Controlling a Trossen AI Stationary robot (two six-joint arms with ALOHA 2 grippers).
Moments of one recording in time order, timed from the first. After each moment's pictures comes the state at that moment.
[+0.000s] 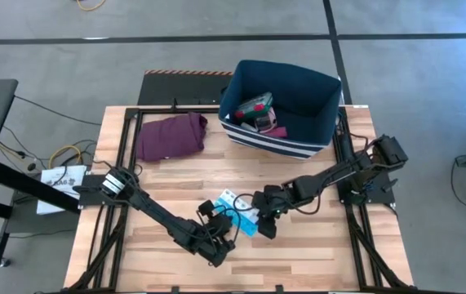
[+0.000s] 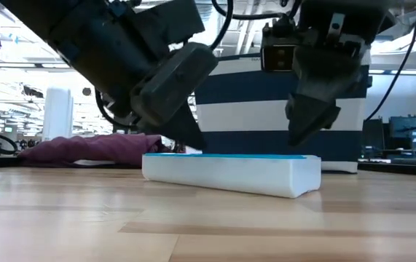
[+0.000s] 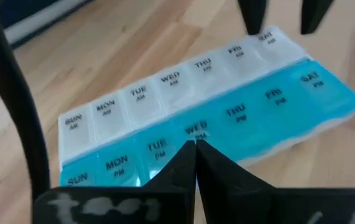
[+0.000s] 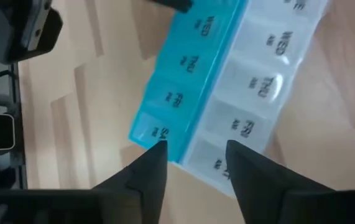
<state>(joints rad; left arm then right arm) -0.55 2.06 1.25 -0.28 -0.88 -0.79 0.30 1.68 0.93 -0.21 -0.11 0.61</state>
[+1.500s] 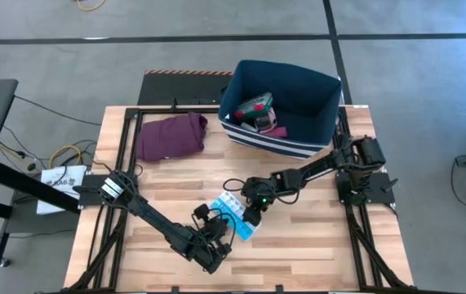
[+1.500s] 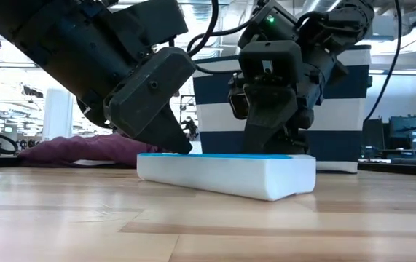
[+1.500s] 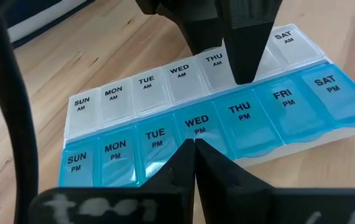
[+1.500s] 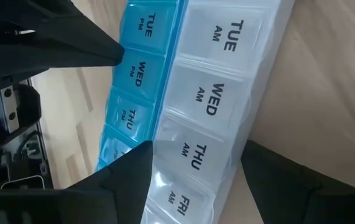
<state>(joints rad) -0.60 2.09 1.26 -0.40 -0.89 -0.91 0.15 1.86 0.93 0.05 -0.35 0.76</state>
